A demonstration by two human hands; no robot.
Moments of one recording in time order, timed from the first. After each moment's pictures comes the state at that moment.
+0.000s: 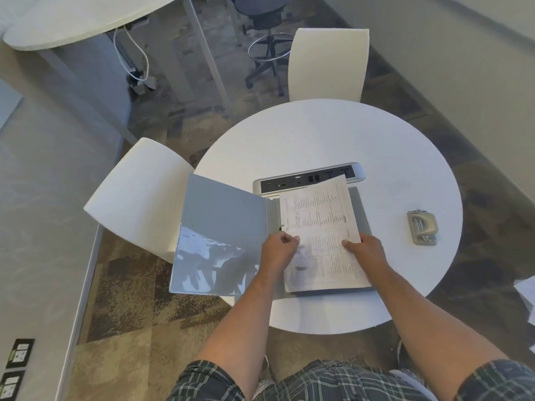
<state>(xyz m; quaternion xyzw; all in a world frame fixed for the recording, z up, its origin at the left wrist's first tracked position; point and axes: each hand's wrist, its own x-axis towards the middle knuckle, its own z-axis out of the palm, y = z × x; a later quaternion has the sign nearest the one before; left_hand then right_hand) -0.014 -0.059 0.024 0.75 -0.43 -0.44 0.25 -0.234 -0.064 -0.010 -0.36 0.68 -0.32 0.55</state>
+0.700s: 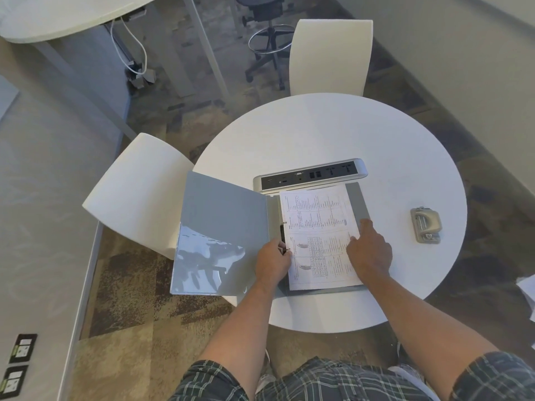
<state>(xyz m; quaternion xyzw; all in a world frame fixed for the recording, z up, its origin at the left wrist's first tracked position) 0.003 -0.044 -0.006 0.78 -0.50 -0.34 0.14 -0.216 -0.067 -0.012 -0.55 0.80 -0.15 0.21</state>
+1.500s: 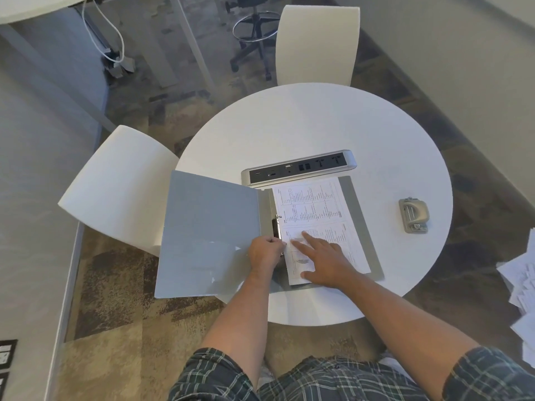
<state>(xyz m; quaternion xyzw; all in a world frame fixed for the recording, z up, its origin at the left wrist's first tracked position) -0.006 -0.059 -0.015 0.80 -0.31 -0.45 0.24 -0.181 -0.041 -0.038 -0.81 0.52 0.05 0.27</state>
